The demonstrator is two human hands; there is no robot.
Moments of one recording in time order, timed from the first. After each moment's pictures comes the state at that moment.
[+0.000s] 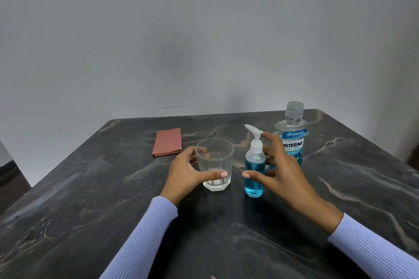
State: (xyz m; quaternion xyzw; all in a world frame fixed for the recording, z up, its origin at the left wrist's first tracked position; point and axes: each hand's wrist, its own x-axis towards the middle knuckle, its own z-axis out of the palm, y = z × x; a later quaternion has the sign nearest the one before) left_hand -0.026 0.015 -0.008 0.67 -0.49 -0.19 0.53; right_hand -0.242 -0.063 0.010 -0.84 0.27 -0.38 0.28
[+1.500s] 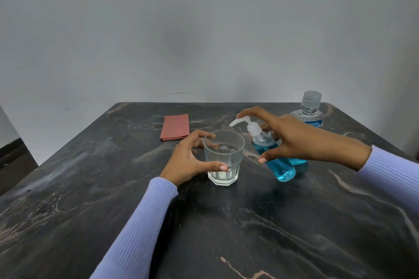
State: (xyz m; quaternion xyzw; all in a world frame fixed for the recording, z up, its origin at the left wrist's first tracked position) left_hand -0.011 0.034 0.001 0.64 -0.55 -0.21 0.50; right_hand -0.227 -0.089 0.081 -0.97 0.15 -0.13 0.14
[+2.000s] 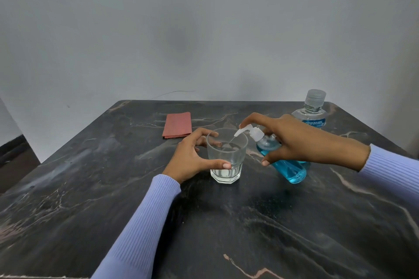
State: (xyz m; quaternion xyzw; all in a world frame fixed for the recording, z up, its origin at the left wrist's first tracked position) left_hand -0.009 0.032 -0.001 0.64 -0.55 -0.21 0.50; right_hand -0.222 -0.087 0.076 -0.98 0.17 -0.12 0.06
